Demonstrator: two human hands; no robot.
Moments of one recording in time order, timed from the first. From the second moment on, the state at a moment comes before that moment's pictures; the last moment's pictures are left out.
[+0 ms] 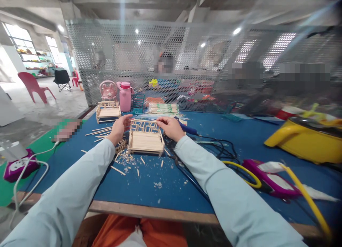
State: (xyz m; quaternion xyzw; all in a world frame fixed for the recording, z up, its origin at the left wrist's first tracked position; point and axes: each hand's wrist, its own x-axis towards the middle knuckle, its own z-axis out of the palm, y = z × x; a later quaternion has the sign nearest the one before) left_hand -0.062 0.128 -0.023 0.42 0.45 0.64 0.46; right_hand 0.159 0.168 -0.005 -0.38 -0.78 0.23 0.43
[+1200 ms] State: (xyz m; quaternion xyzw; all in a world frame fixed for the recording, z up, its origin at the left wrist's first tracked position) left_hand -0.015 0.059 0.015 0.76 0.49 0.41 -0.07; right_hand 0.154 0.102 0.043 -0.26 -0.87 -0.01 0.42
